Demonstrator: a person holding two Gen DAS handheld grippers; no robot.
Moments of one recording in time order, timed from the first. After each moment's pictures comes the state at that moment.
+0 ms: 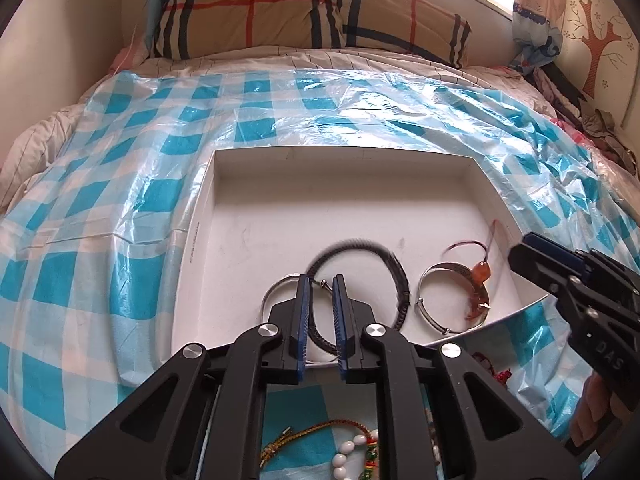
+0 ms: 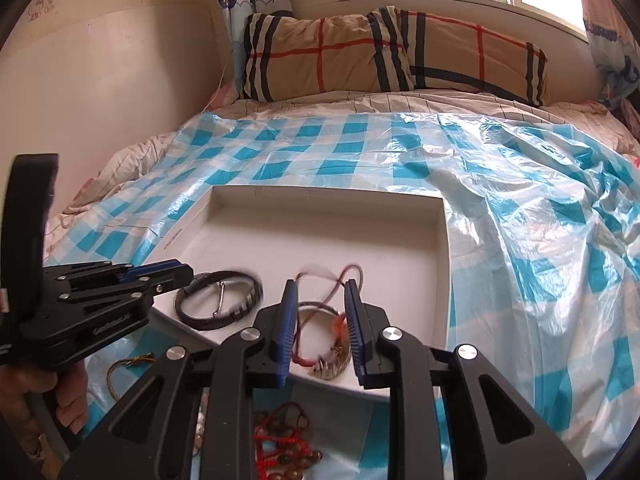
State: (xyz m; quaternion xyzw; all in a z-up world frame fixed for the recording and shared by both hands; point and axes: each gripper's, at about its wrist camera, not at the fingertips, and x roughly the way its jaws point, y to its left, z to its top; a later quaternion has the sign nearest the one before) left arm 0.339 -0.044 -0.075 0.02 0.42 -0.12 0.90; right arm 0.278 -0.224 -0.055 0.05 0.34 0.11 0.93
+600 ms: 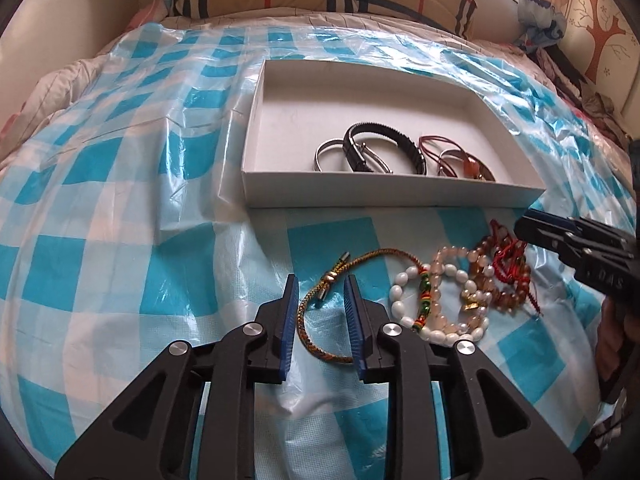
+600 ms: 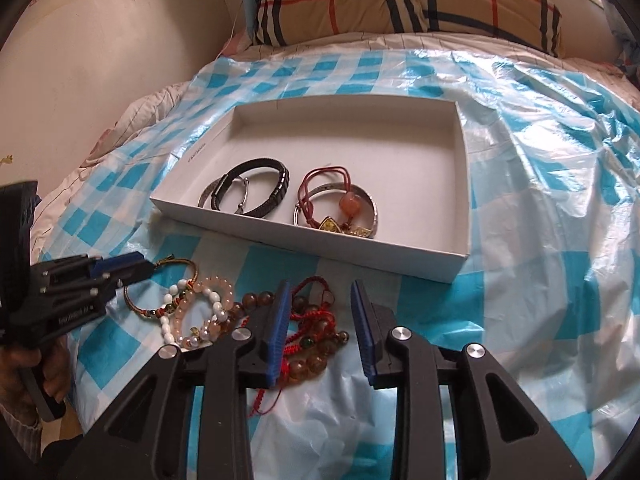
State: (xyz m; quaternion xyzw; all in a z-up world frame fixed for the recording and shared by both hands) left arm 0.259 0.011 -0.108 0.02 0.47 -0.12 0.87; right arm 0.250 -0.215 -0.096 0.06 0.45 0.15 0.88
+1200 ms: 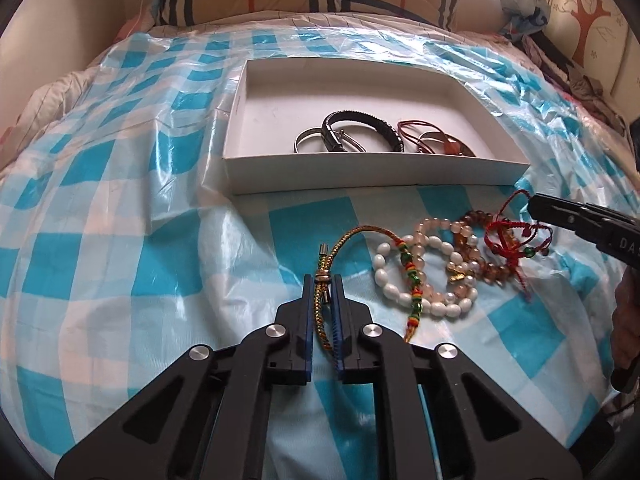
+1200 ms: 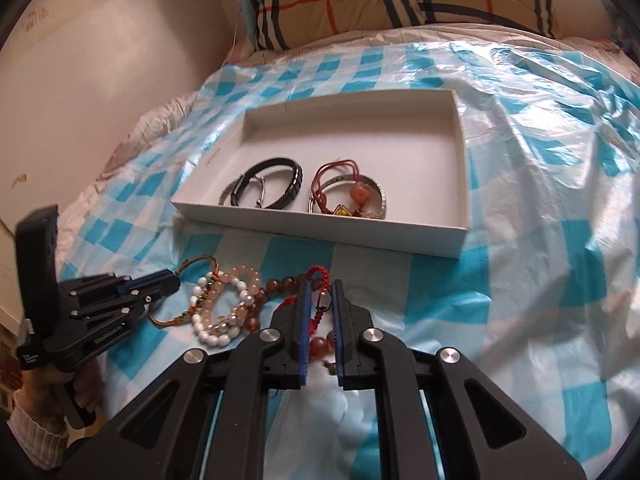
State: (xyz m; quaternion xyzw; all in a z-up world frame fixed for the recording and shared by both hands) left arm 0.236 0.006 -0.106 0.03 0.46 -0.14 0.87; right arm 0.215 -0.235 -0.076 0.12 0.43 0.16 0.88
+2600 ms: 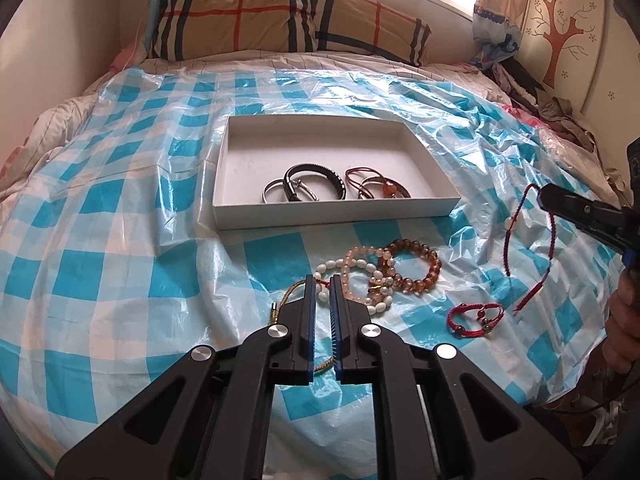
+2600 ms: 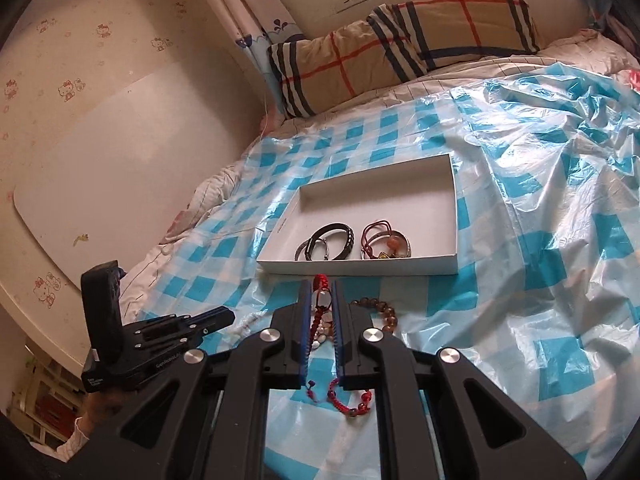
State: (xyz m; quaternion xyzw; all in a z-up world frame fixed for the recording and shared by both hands) left arm 0.191 -0.001 -0.041 0.01 0.41 -0.18 0.89; right arm 0.157 -0.259 -0.007 0.21 0.34 0.20 0.89
